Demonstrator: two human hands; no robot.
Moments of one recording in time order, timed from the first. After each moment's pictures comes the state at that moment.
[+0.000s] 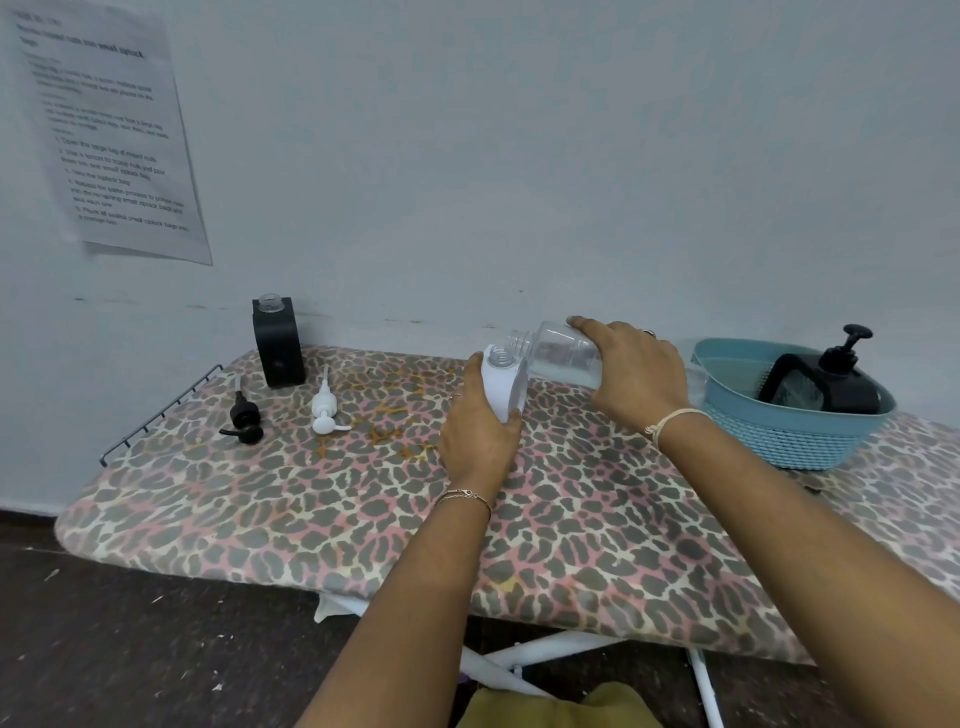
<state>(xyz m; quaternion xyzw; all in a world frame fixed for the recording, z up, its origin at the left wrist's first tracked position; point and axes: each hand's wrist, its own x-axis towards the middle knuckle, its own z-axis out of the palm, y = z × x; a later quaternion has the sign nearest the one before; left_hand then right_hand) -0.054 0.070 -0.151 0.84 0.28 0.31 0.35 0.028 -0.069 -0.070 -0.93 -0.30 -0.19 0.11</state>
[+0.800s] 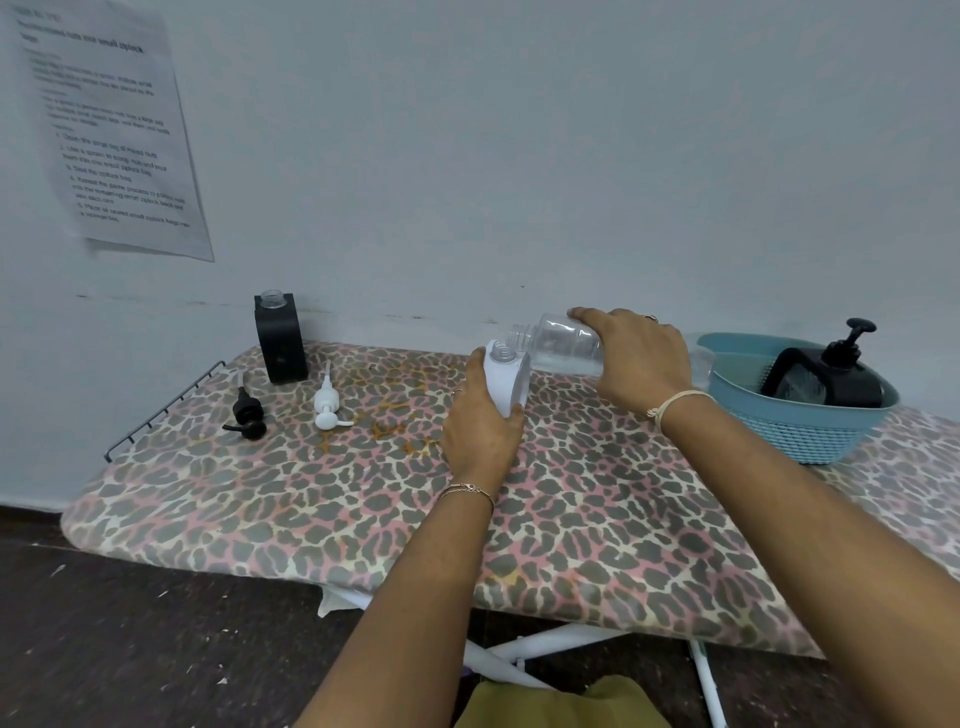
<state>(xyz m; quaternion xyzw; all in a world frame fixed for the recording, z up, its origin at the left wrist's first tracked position) -0.053 0.071 -0.151 0.84 0.28 0.31 0.35 0.028 -0.066 -0.059 -0.93 -0.30 -0.18 0.07</state>
